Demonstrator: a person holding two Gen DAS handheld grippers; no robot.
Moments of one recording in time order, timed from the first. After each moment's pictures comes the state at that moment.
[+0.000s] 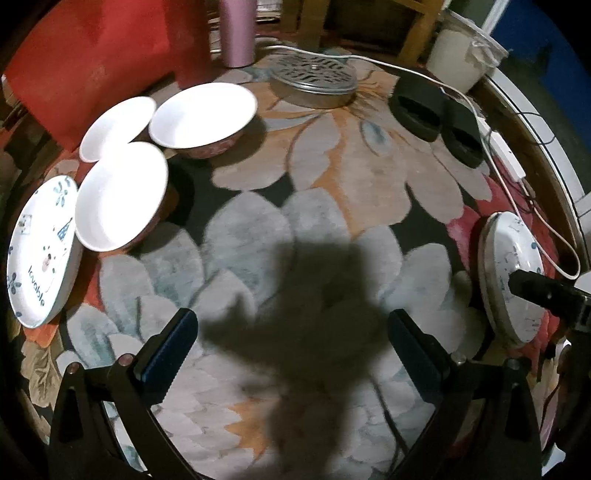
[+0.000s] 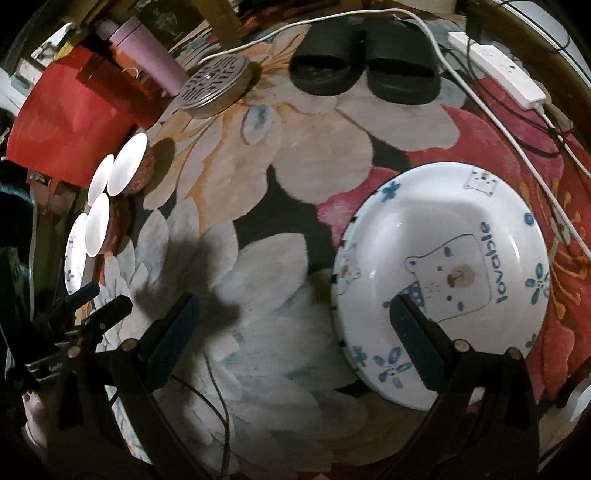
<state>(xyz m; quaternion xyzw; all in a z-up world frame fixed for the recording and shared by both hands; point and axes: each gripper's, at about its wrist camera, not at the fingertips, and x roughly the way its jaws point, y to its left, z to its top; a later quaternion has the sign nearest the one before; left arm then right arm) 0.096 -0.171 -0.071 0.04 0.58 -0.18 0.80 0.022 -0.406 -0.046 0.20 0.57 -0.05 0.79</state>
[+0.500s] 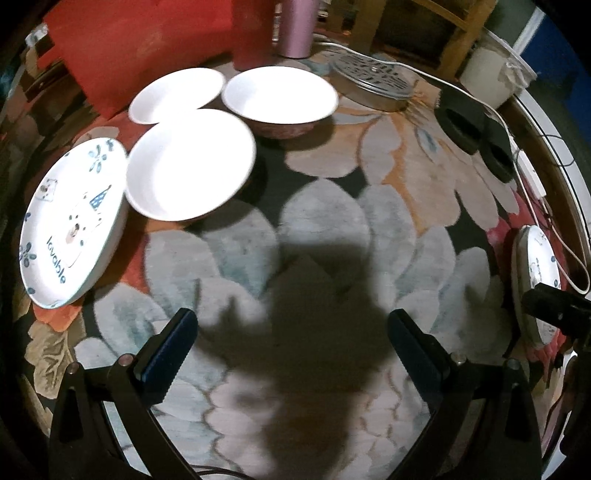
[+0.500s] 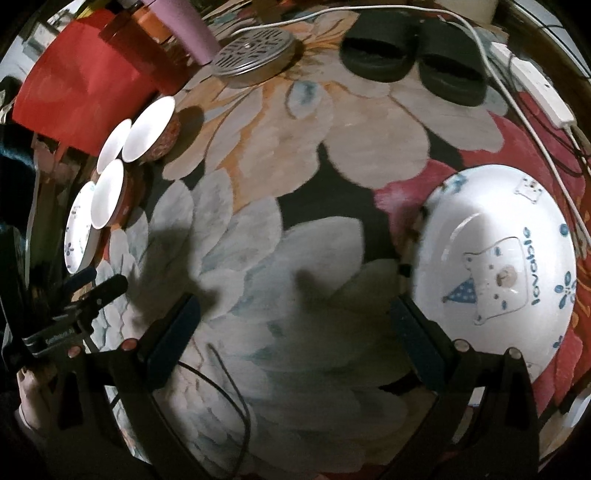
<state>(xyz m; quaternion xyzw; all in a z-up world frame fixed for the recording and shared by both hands) 0.106 -0.108 -0.086 0.01 0.58 -0.14 0.80 0.038 -0.360 -0.055 0.17 0.59 -0.02 0.79</state>
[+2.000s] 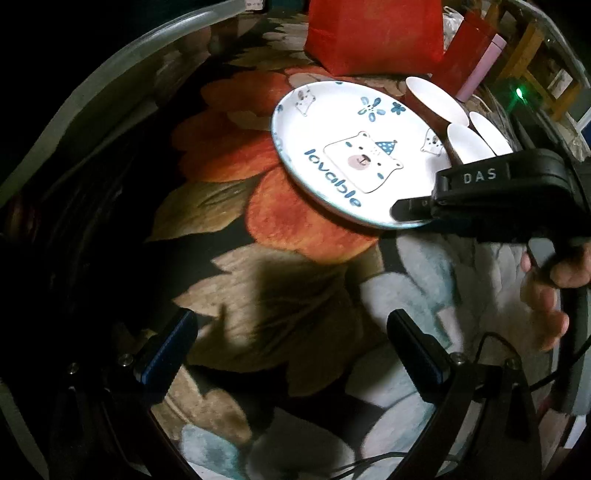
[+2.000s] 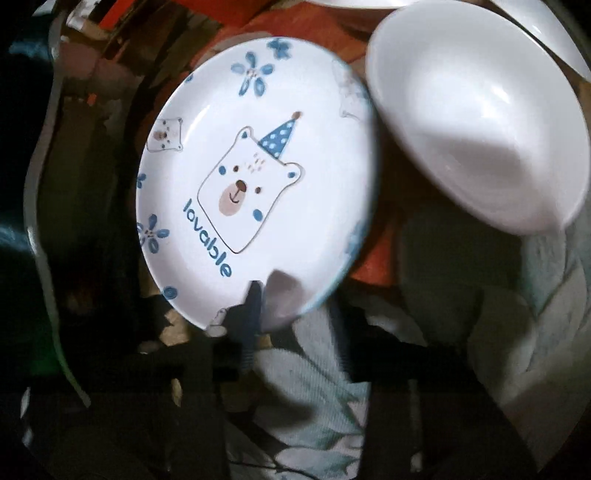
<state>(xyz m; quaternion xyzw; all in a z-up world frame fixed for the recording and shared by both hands) 0.073 0.172 -0.099 -0.05 0.58 -0.03 0.81 0.182 -0.026 -0.131 0.18 0.68 0.11 0.70</state>
